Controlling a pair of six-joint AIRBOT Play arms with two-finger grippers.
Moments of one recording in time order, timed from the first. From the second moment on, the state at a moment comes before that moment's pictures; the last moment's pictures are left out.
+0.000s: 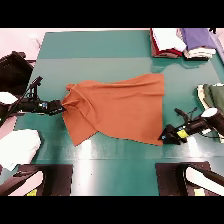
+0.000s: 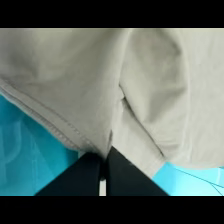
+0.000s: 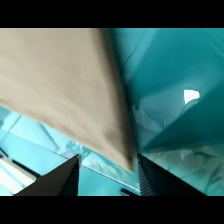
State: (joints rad) left arm 0.13 -1.03 0.76 0.89 -1.04 -1.27; right arm -0.25 -1.16 0.51 -1.00 1.38 1.35
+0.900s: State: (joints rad) left arm 0.13 -0.81 1.73 0.90 -1.23 -1.33; right arm -0.29 -0.74 1.51 -0.99 1.34 1.34
